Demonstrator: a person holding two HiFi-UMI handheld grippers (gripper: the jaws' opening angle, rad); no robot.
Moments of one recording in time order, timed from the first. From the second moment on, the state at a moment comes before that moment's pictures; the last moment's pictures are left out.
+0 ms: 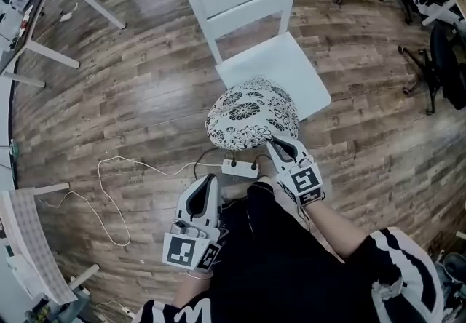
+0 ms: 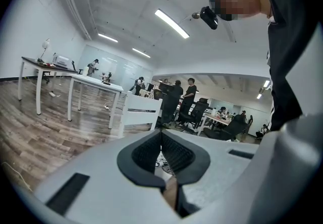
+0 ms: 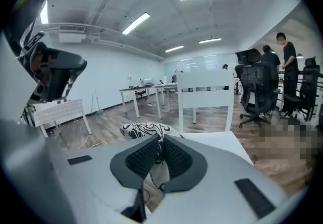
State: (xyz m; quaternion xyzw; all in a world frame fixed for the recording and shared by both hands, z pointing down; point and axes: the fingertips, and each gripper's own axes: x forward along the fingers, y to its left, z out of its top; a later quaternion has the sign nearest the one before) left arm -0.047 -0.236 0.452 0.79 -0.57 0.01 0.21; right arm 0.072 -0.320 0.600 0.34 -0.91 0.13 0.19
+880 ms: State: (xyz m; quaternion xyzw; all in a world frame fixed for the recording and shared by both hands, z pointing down) left arm -0.049 -0.223 0.498 0.78 -0.58 0.05 0.23; right arm 0.111 -0.366 0.736 0.38 -0.87 0.13 0.30
